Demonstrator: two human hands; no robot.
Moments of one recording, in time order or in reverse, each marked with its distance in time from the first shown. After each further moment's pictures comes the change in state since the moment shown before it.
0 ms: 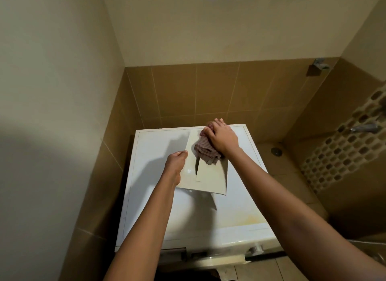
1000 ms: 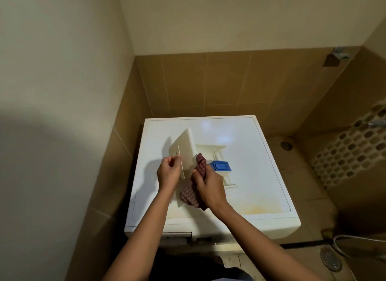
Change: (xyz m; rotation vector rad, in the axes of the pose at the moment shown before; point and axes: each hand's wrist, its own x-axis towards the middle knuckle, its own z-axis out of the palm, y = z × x) left_hand -0.016 -0.072 -0.038 0.124 0.263 0.176; right_hand -0.169 -0.062 0.063 0.638 -0.026 0.204
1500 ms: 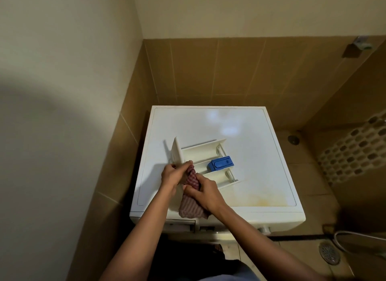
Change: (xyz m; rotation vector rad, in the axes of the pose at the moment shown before) left_hand 0.005 -0.042 -0.009 -0.125 -0.190 -0.283; right_hand -0.016 0.033 0.026 0.016 -0.378 -0.026
